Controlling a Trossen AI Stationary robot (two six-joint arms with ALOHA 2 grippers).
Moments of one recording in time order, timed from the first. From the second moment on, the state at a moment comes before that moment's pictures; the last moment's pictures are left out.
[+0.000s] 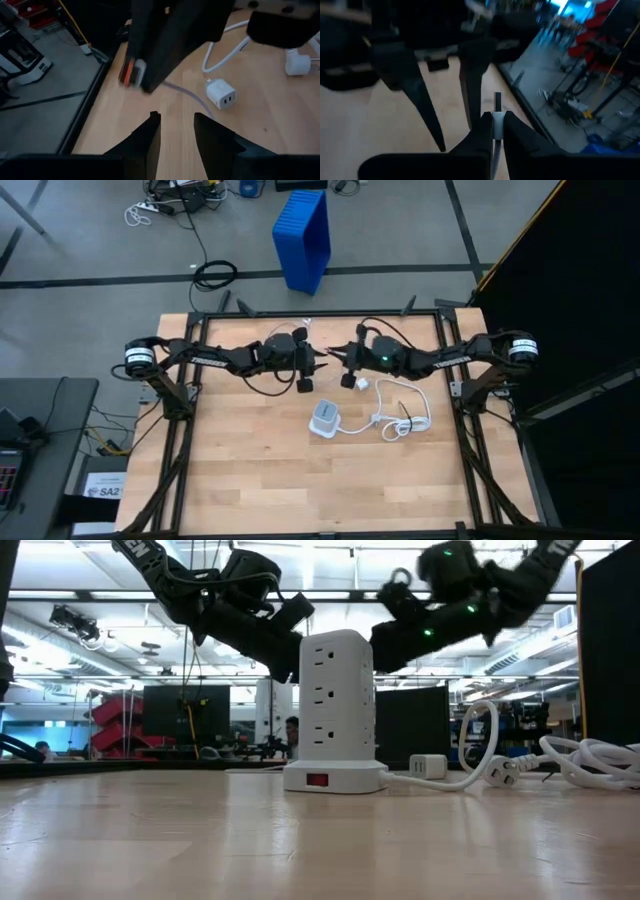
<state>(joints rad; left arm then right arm) 0.26 1.61 0.85 0.40 -0.01 0.35 -0.22 1.55 0.61 0.83 0.16 -0.29</state>
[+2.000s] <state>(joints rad) 0.26 1.57 0.85 0.44 -0.04 0.28 -0.17 1.55 0.65 0.84 0.19 -0.35</state>
